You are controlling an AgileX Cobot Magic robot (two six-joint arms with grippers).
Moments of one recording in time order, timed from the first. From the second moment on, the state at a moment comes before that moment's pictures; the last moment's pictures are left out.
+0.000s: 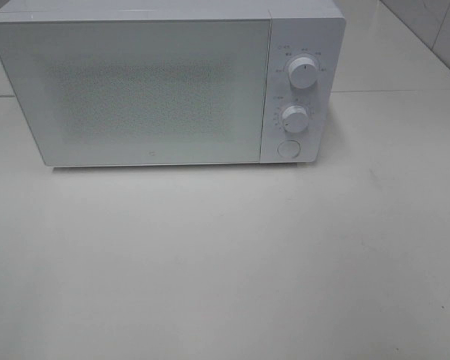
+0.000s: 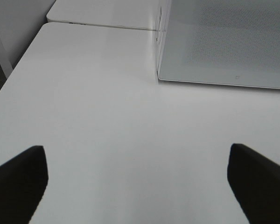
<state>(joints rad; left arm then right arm) 0.03 0.00 -0.51 -0.03 1.04 -0.03 0.23 0.28 -0.52 -0.13 0.85 0.23</state>
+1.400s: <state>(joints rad) 0.03 0.00 -0.51 -0.03 1.04 -0.03 0.16 0.00 -0.52 -0.07 0.96 0.20</state>
